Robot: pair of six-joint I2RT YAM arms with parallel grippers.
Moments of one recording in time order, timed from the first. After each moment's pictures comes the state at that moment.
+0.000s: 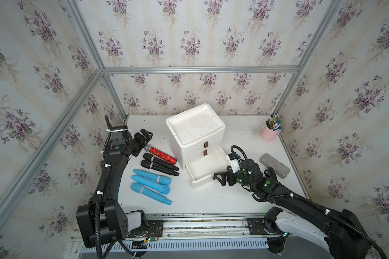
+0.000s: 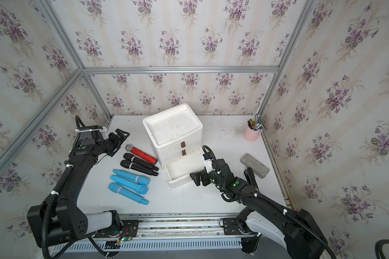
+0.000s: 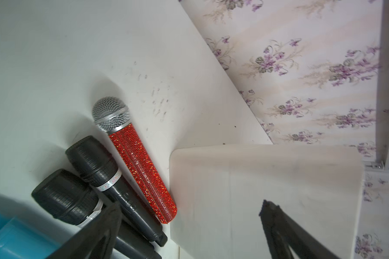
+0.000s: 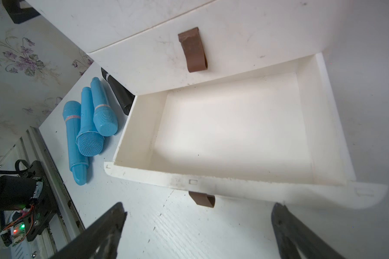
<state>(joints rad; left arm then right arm) 0.19 1.29 1.09 -0.51 0.42 -0.65 0.68 0.99 0.44 -0.06 -0.19 0.34</state>
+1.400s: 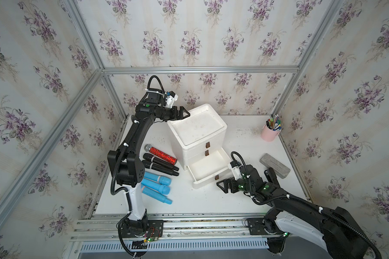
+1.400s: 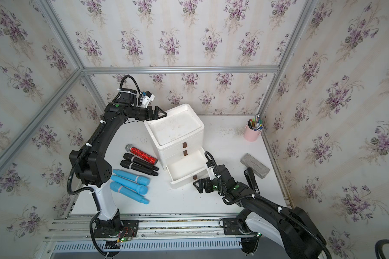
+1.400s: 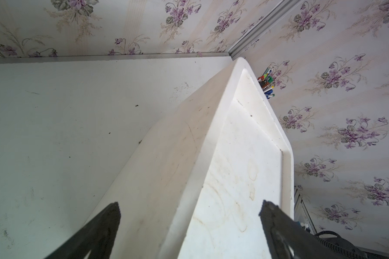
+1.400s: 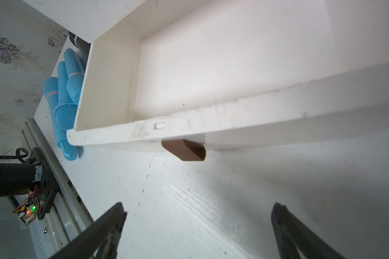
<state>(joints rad) -0.16 1.98 2.06 -0.89 0.66 -0.16 0.64 1.02 0.31 -0.06 -0.28 0.45</state>
